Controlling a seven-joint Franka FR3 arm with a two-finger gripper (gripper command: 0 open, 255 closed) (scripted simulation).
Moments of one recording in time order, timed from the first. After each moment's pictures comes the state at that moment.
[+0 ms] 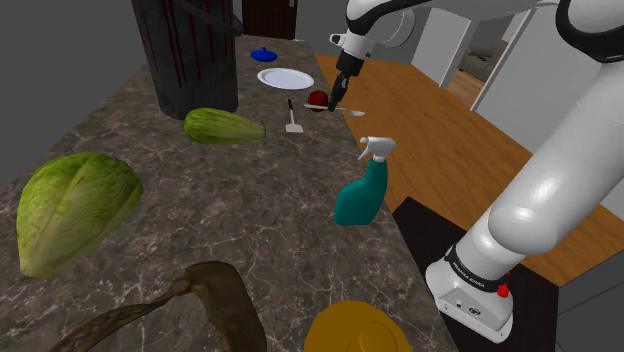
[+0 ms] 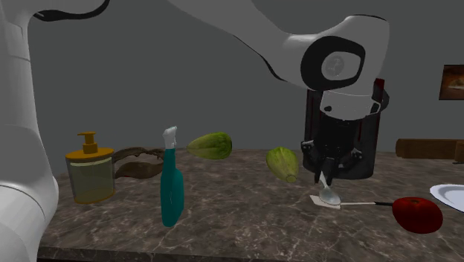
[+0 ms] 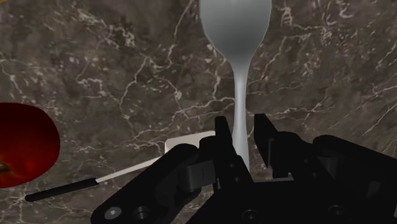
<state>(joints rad) -0.13 0.03 -0.10 -2.00 0.29 2.07 -1.03</state>
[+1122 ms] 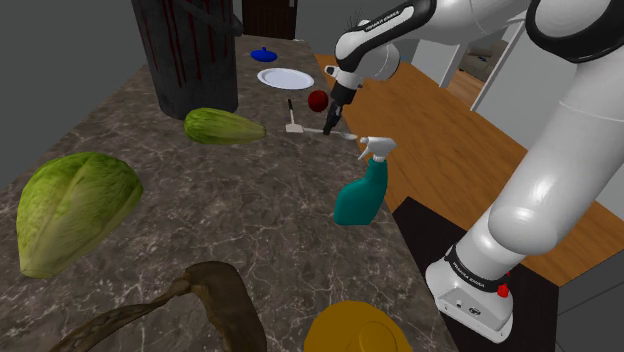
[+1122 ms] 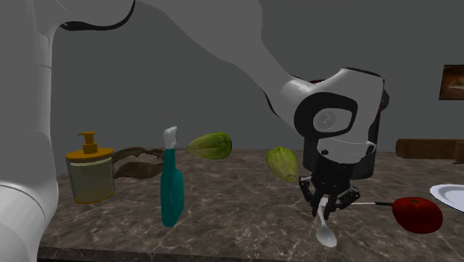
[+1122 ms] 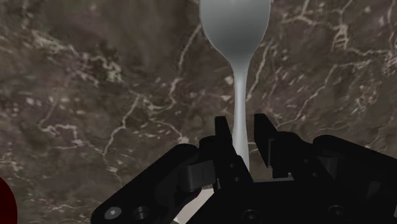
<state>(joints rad) -0.13 0.13 -0.09 -2.12 0.35 2.27 -1.10</state>
